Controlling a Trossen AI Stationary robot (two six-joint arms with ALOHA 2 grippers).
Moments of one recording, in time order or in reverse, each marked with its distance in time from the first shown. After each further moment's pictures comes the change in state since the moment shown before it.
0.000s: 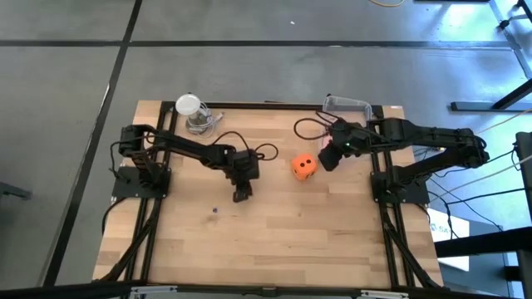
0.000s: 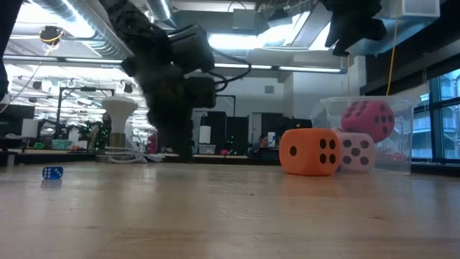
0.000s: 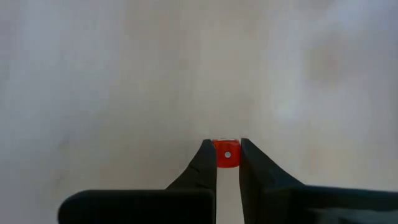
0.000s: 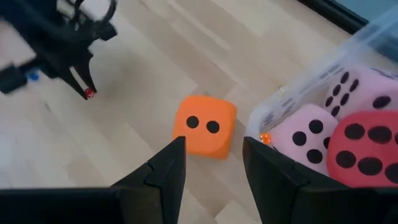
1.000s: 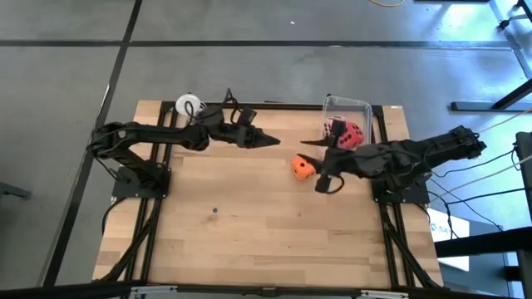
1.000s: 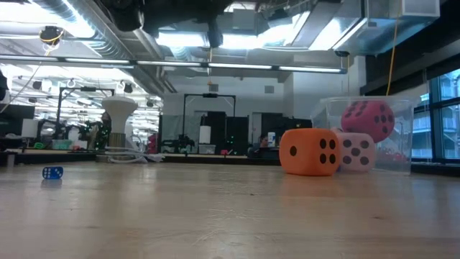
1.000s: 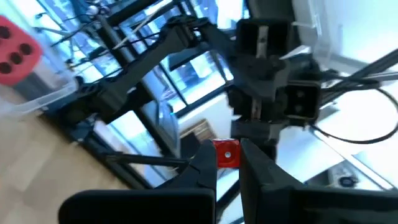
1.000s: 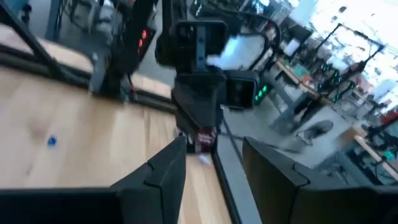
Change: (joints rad) left arm 0.162 -0.270 0.002 1.016 0.112 -0.998; right arm 0.351 0.019 0.002 0.771 0.420 -1.069
